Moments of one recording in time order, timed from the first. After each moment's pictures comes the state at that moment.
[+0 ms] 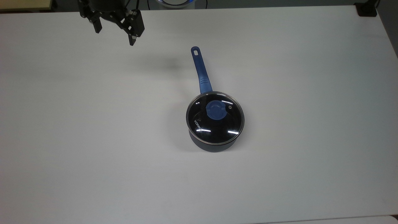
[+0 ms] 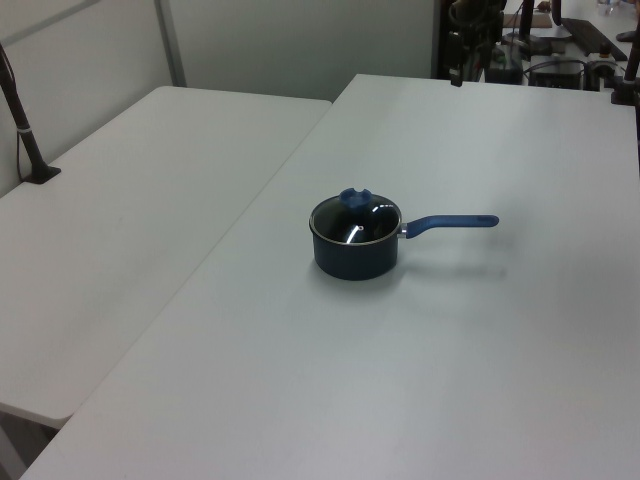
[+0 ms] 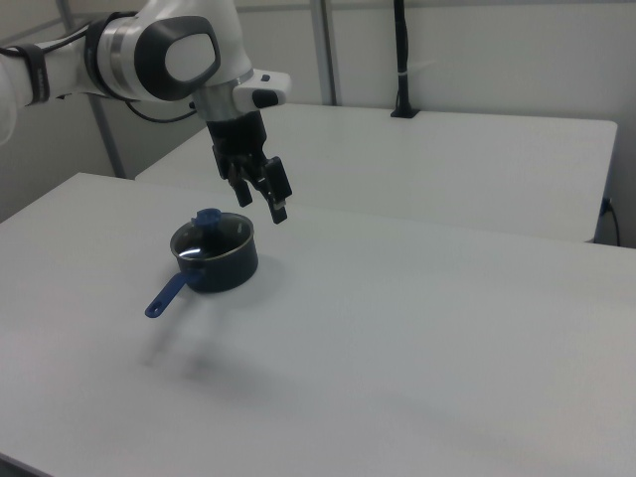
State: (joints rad) arm -0.04 0.07 -0.09 -1.65 -0.08 1.78 0.22
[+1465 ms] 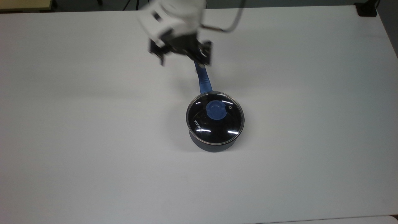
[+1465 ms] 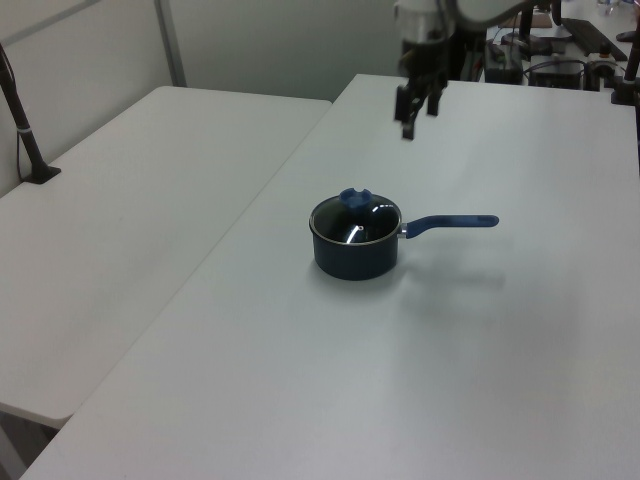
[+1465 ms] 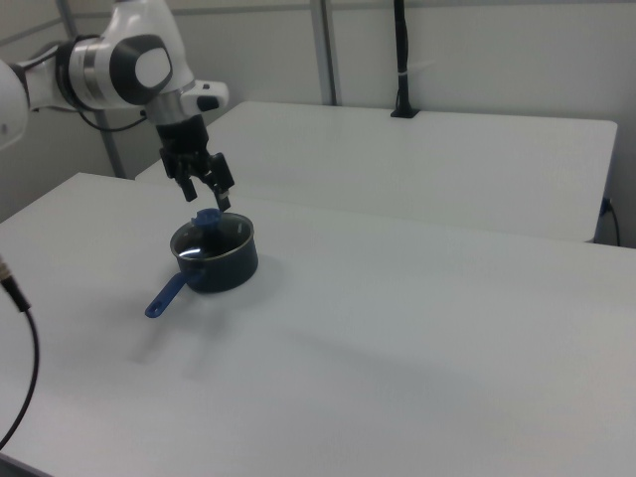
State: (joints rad) arm 0.20 0.28 -0.05 -1.49 -0.08 1.80 0.32
